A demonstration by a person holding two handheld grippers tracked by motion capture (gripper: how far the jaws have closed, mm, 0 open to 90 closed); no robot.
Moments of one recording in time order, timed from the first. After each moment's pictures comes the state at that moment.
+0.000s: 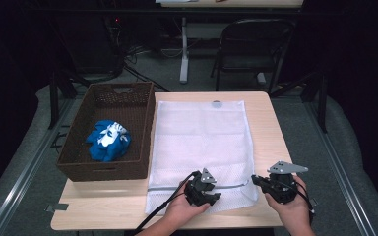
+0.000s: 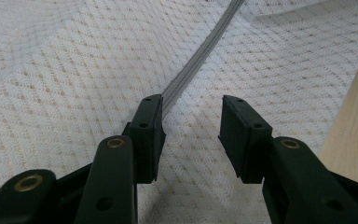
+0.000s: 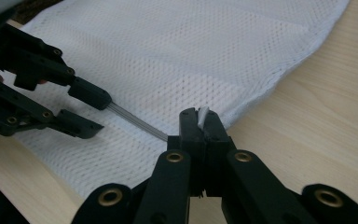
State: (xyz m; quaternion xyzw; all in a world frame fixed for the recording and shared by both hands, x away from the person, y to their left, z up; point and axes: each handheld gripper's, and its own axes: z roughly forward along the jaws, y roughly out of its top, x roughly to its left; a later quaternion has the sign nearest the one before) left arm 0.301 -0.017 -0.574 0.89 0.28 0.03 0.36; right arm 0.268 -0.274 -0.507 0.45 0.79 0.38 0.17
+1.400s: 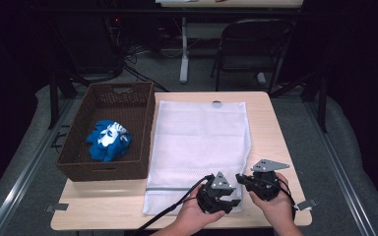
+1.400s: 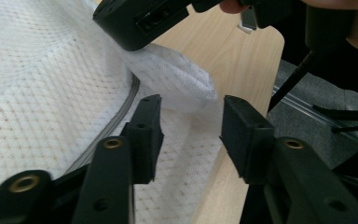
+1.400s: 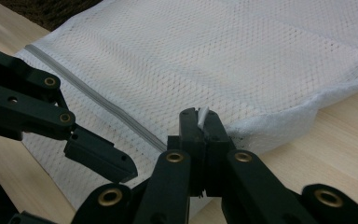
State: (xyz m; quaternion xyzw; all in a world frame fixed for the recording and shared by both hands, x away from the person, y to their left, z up) left arm 0.270 -0.048 -0.536 0.87 0.23 0.00 0.43; right arm 0.280 -0.239 -0.517 0.42 0.80 0.40 0.15
